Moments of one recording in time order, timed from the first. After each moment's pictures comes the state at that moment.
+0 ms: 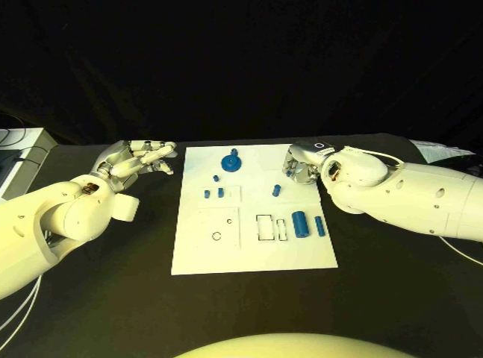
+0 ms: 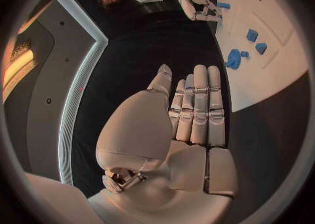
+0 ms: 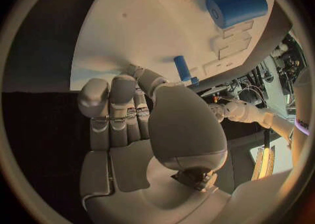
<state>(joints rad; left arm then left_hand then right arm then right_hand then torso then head) 1.03 -0.88 0.17 1.41 -0.23 -0.12 0.30 1.43 0.00 -0.04 0.07 0.05 1.06 0.14 0.06 0.06 1.19 0.10 0.08 0.06 1.12 0.03 0.76 0.29 0.11 1.05 0.04 0.34 0.95 1.22 -0.79 -0.11 1.37 -1.68 -0.31 -0.24 1.36 -0.06 0.45 -0.14 0.24 1.23 0.11 0.07 0.11 1.28 0.07 0.06 0.06 1.42 -0.05 0.99 0.50 0.11 1.41 -0.06 0.90 1.28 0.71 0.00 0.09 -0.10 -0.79</state>
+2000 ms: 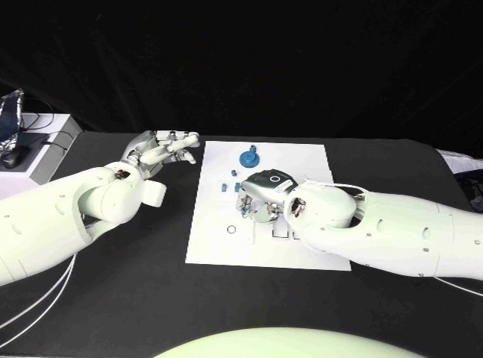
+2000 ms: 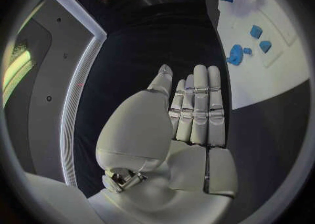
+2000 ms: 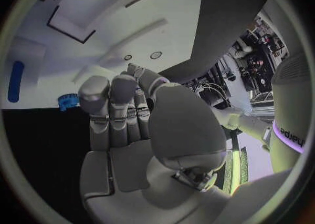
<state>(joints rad) 1.02 -0.84 0.17 1.40 -0.20 -0.21 0.29 1.43 0.00 -0.02 0.06 0.05 1.06 0.14 0.06 0.06 1.18 0.10 0.08 0.06 1.12 0.03 0.76 0.29 0.11 1.05 0.04 0.33 0.96 1.16 -0.65 -0.13 1.61 -1.75 -0.26 -0.26 1.35 -0.06 0.44 -0.15 0.25 1.23 0.10 0.06 0.11 1.28 0.07 0.06 0.06 1.43 -0.04 0.99 0.50 0.11 1.45 -0.07 0.78 1.31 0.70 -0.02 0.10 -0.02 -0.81</state>
